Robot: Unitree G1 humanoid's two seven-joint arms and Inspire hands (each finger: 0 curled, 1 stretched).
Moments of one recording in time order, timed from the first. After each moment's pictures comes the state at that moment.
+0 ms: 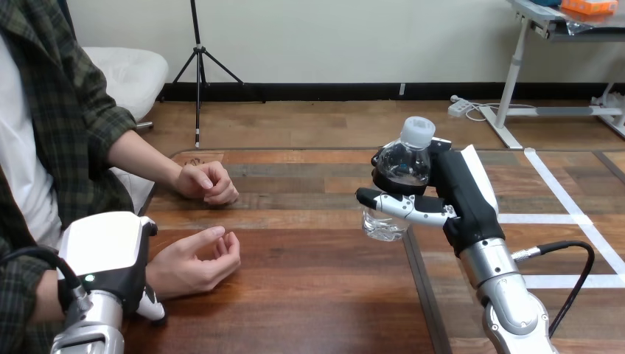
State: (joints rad) left arm 0.03 0.42 -0.16 0.00 1.15 0.33 -0.09; right arm -0.46 -0.18 -0.02 0.99 -0.10 -0.84 0.07
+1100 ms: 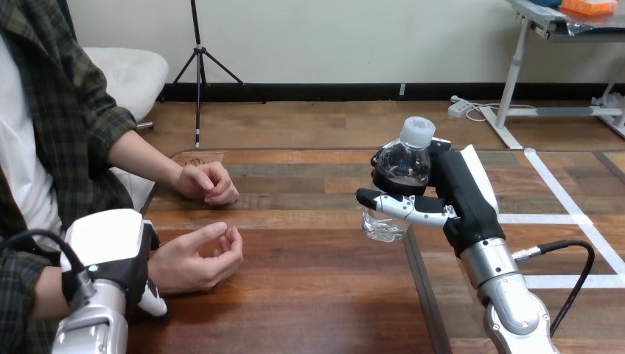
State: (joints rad) left arm -0.04 0.44 -0.21 0.01 1.12 0.40 -0.23; right arm -0.46 -0.18 -0.02 0.99 -0.09 -0.84 0.08
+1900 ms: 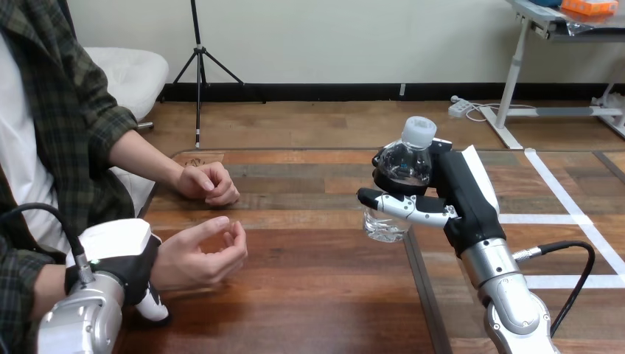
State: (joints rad) left arm -0.08 0.51 -0.22 -0.03 1.04 0.40 -0.48; right arm -0.46 -0.18 -0.02 0.99 -0.08 -0.83 0.09
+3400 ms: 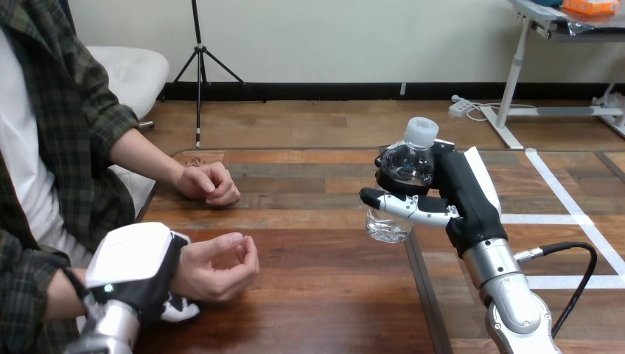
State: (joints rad) left arm 0.03 0.50 -0.23 0.05 0.89 0.15 -0.01; right arm -0.46 -0.19 -0.03 0.99 -0.08 -0.81 0.08
